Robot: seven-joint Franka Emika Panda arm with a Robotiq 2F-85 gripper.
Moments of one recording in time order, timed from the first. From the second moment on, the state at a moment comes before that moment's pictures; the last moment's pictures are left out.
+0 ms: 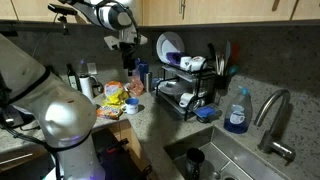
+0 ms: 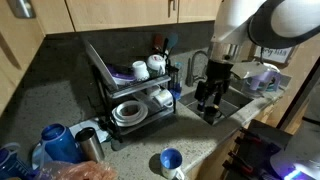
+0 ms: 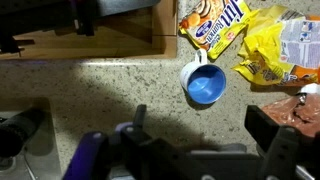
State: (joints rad) arm 0.17 -0.59 0.29 -2.53 0.36 2.03 0.49
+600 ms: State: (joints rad) arm 0.20 -0.54 0.34 -2.53 0.38 2.03 0.50
